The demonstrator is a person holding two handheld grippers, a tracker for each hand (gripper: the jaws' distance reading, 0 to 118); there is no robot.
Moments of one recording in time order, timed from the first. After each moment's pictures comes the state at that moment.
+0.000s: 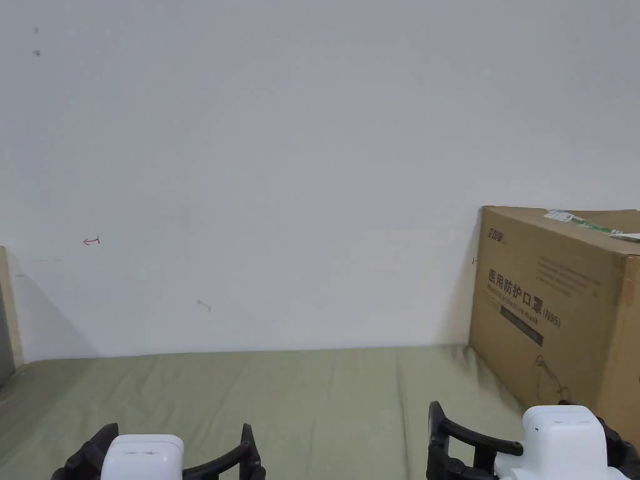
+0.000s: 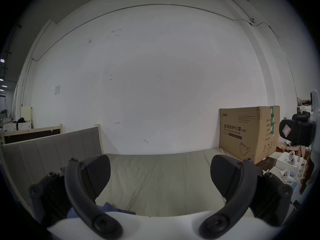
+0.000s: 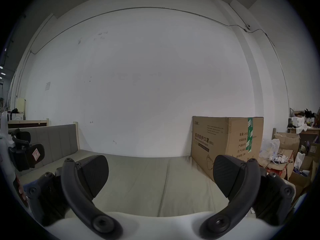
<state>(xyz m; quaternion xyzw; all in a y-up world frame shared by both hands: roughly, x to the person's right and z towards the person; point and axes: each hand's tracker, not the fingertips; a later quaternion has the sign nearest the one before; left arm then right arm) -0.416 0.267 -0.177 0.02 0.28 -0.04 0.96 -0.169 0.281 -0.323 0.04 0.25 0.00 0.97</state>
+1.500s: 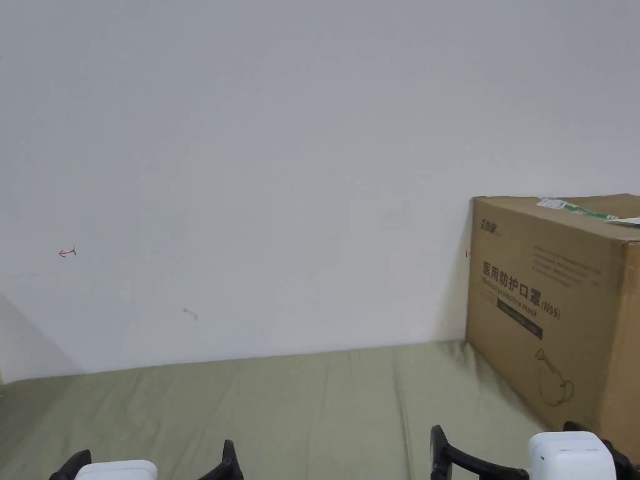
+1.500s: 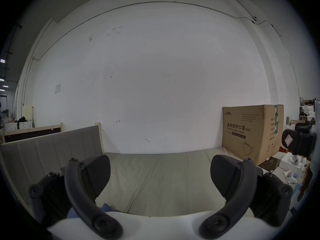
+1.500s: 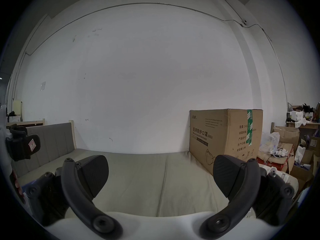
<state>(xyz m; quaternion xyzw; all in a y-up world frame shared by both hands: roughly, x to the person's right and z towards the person) -0.427 0.263 -0.205 0.01 0.29 -0.03 0.96 -0.175 0.257 -0.351 0.02 0.24 -0.01 0.97</state>
